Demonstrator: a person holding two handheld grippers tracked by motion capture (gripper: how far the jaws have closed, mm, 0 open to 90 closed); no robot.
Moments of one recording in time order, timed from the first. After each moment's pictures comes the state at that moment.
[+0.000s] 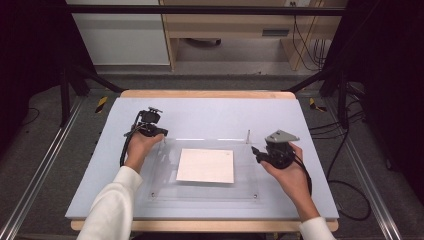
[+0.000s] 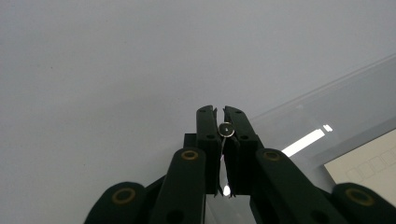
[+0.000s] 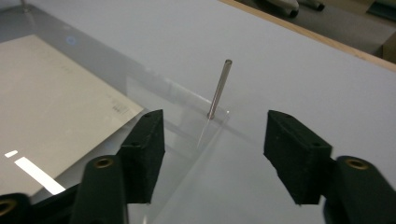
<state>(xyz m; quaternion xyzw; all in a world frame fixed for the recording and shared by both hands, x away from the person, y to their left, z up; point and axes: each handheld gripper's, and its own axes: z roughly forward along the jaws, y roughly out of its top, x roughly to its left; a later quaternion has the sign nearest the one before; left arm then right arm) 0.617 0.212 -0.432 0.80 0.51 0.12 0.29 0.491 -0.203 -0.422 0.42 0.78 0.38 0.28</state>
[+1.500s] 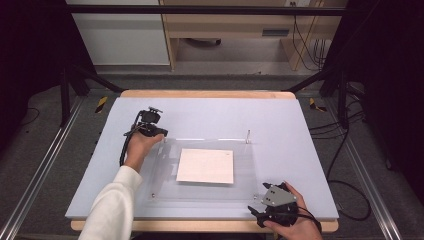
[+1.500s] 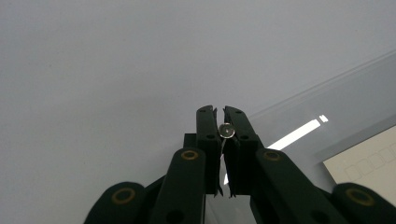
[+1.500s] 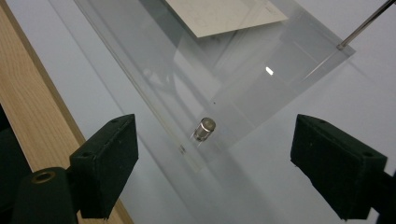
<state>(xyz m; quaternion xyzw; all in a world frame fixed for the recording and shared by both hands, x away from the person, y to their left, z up) 0.617 0.212 -0.432 0.81 0.51 0.12 0.28 0.371 -0.195 -0.469 0.26 0.87 0.35 0.25</state>
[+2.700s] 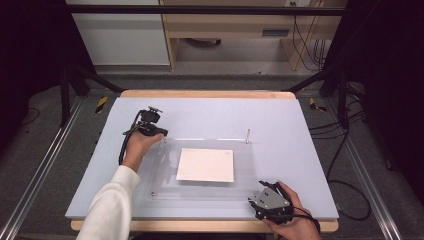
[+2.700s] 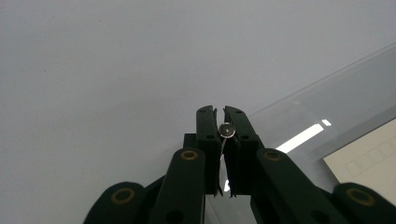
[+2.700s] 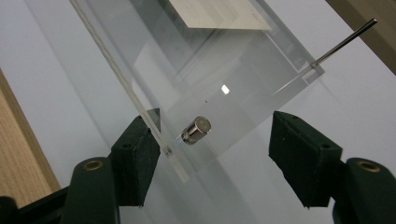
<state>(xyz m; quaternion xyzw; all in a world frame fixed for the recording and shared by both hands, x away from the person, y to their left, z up) 0.620 0.214 -0.432 0.81 0.49 0.11 0.28 0.375 -0.186 -0.475 0.22 0.87 0.31 0.32</state>
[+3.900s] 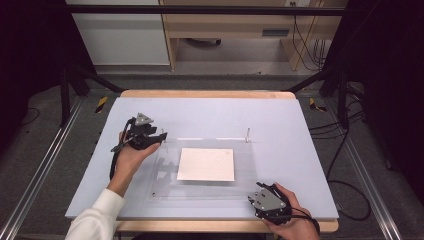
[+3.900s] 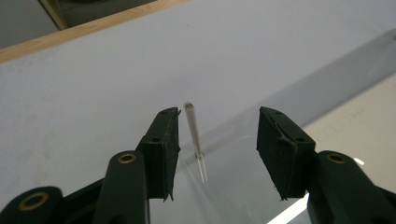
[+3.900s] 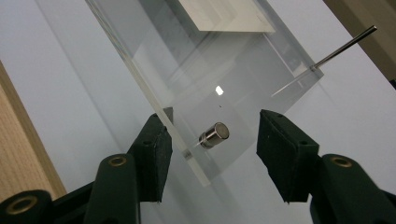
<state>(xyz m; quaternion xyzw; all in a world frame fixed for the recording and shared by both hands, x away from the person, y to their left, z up) 0.550 0.225 -0.413 0.79 0.42 0.22 0.38 0.372 -0.180 -0.472 0.21 0.87 0.29 0.33</state>
